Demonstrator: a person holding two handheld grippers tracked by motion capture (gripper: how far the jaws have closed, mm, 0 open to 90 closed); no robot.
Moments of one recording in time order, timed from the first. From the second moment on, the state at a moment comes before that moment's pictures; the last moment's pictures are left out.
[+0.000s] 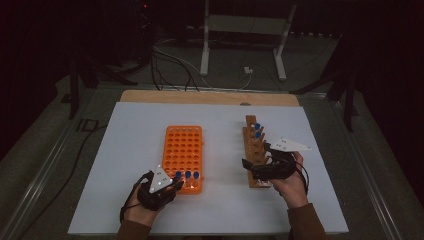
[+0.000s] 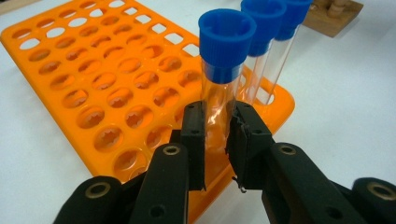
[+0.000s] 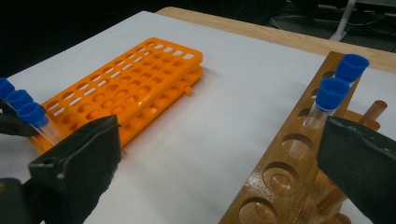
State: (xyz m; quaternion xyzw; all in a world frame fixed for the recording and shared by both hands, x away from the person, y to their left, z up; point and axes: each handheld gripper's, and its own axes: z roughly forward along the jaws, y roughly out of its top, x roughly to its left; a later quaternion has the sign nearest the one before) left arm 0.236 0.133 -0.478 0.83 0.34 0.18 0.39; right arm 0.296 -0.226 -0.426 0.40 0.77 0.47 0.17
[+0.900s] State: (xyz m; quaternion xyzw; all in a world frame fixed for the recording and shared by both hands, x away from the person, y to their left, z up) left arm 0.242 0.132 -0.481 0.83 0.36 0.15 0.40; right arm 0.297 -0.224 -0.428 0.40 0.77 0.47 0.16
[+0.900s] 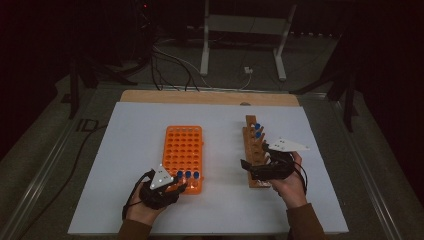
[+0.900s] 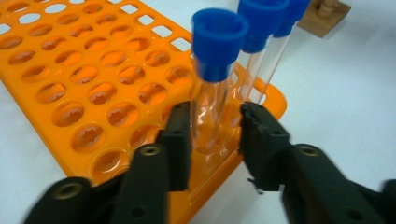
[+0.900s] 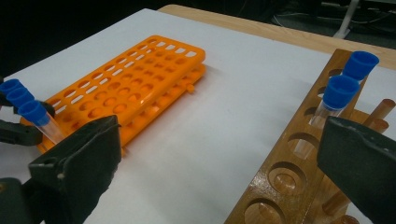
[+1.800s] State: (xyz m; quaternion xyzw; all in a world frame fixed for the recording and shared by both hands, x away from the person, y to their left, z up) left arm 0.243 0.172 -0.455 0.75 0.41 0.18 0.50; right arm 0.306 -0.234 -0.419 0.41 0.76 0.47 0.18
